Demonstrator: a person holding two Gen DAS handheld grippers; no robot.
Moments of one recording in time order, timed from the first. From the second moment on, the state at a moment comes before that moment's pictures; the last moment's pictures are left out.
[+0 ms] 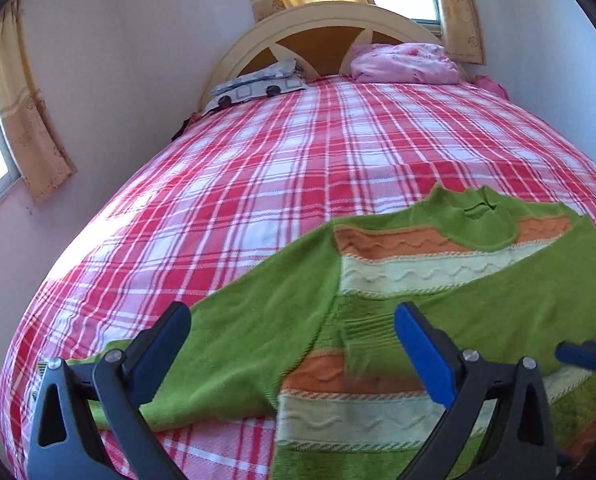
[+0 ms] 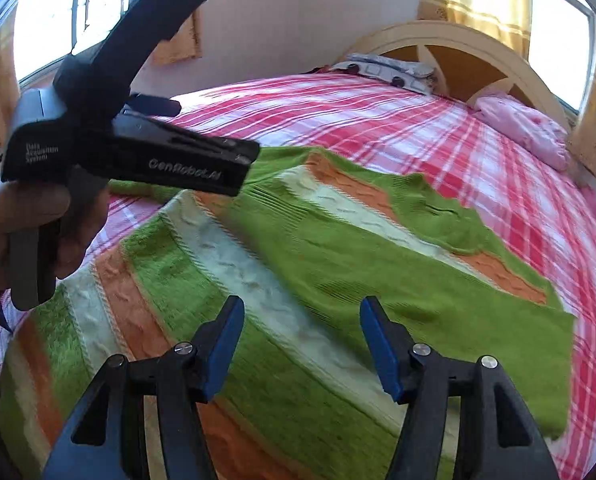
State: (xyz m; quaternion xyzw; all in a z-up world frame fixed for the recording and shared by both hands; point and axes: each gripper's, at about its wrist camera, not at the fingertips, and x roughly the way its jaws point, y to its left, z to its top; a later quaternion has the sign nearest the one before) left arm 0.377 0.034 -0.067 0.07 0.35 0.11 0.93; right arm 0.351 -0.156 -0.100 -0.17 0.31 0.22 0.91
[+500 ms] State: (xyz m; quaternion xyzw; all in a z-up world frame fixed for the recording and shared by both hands) left arm 0.368 0.046 -0.108 0.11 0.41 0.12 0.90; right arm 0.379 -0.310 -0.109 -0.03 0.40 0.04 0.91
